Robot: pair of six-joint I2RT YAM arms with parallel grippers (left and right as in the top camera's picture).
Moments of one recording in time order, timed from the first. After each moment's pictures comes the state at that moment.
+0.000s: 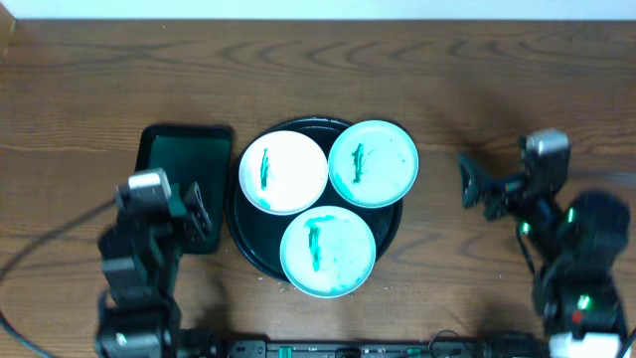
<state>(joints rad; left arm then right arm) 0.11 0.57 0.63 -0.53 0.03 -0.09 -0.03 0.76 0.72 -0.25 -0.38 0.05</state>
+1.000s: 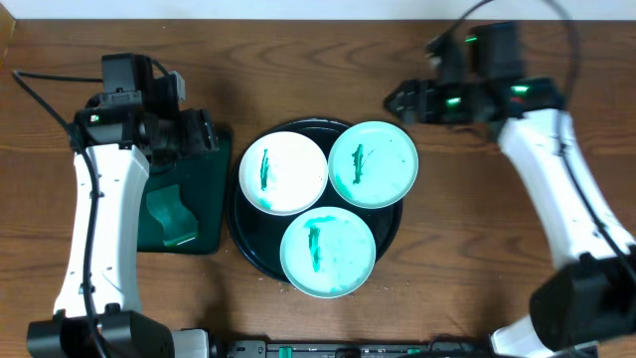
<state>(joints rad) 0.11 1.52 1.41 -1.05 0.19 -0.17 0.24 1.74 1.54 -0.80 -0.49 0.27</state>
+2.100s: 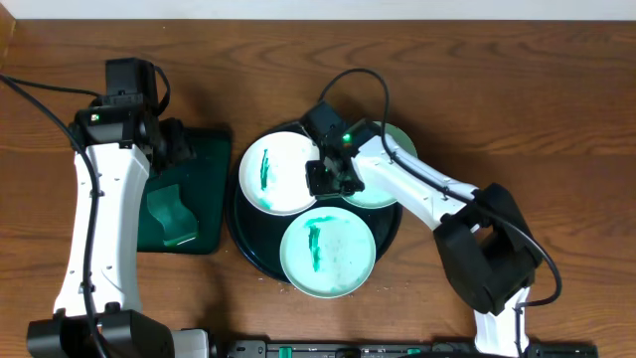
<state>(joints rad) 0.11 1.52 1.41 -1.13 -0.17 -0.30 0.70 2.06 1.54 -0.85 -0.18 0.56</state>
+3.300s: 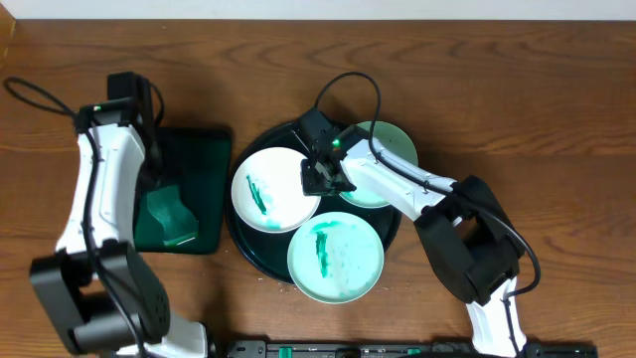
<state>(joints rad) 0.21 1.70 1.36 -1.15 -0.18 -0.39 0.72 2.14 1.55 -0.74 -0.09 0.64</state>
